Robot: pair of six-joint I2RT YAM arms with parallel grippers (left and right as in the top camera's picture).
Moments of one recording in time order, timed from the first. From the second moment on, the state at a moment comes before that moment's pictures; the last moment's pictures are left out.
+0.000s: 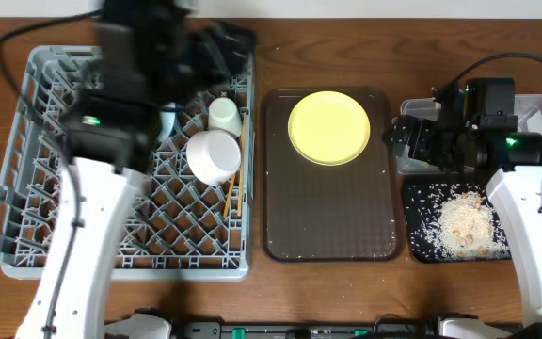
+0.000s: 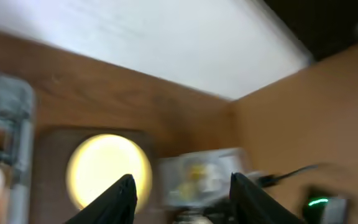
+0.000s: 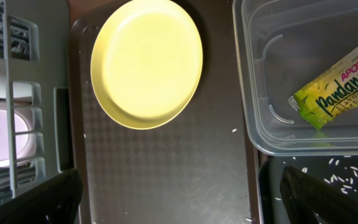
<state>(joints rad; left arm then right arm) -0.27 1.45 1.67 -0.68 0.39 -0.62 0.01 1.41 1.19 -0.83 -0.34 0.27</state>
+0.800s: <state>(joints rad) -0.67 2.11 1.69 -0.69 0.07 -0.40 0.01 1.41 1.19 -0.83 -0.34 0.27</state>
